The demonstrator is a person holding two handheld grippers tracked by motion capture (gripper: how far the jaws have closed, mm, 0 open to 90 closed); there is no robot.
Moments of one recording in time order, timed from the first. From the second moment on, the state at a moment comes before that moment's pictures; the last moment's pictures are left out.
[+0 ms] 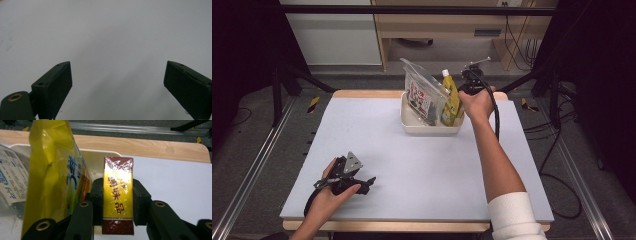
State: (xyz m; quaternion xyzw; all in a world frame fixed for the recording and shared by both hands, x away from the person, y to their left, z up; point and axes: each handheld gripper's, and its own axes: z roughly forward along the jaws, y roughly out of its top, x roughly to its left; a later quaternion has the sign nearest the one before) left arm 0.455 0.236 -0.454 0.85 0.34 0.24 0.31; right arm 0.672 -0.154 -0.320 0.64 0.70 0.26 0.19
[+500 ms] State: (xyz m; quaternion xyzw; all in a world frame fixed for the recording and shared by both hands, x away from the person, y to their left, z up) left arm 0.454 0.234 -0.455 0.86 0.34 0.24 0.31; right arm 0.674 -0.153 -0.325 0.64 0.69 0.27 0.19
